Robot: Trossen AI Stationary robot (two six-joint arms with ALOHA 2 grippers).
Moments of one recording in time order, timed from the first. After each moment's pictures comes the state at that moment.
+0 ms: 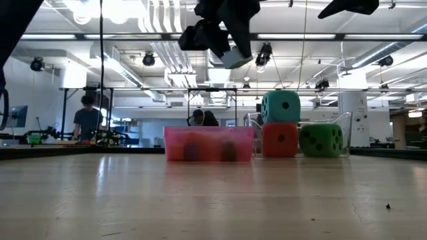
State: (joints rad) left arm -0.10 2.09 2.01 -1.12 -0.03 -0.74; right arm 0.26 1.04 1.22 -0.93 0.36 1.02
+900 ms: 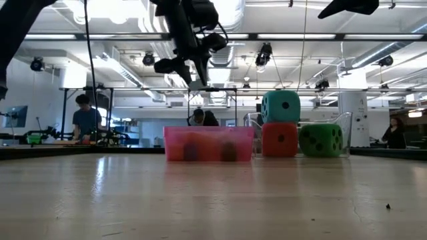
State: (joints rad) left arm 0.40 1.90 1.81 -1.13 0.01 -0.74; right arm 0.26 1.04 1.22 -0.93 0.36 1.02
